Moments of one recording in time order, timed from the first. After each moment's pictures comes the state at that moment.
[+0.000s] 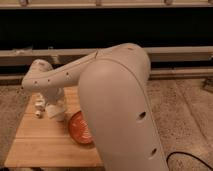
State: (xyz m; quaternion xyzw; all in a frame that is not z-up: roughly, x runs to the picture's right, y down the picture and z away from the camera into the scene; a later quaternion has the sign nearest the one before) arm -0.242 0.068 0.761 -0.19 0.13 0.48 0.85
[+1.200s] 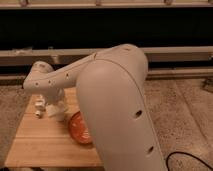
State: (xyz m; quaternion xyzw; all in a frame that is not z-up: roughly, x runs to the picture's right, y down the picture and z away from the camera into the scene) arm -0.242 0.070 0.770 -0.19 0.13 0.48 0.85
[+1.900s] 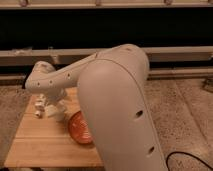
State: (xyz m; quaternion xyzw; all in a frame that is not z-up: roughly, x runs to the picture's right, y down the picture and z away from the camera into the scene) arm -0.238 0.069 0.772 -0.18 0.13 0.49 0.84
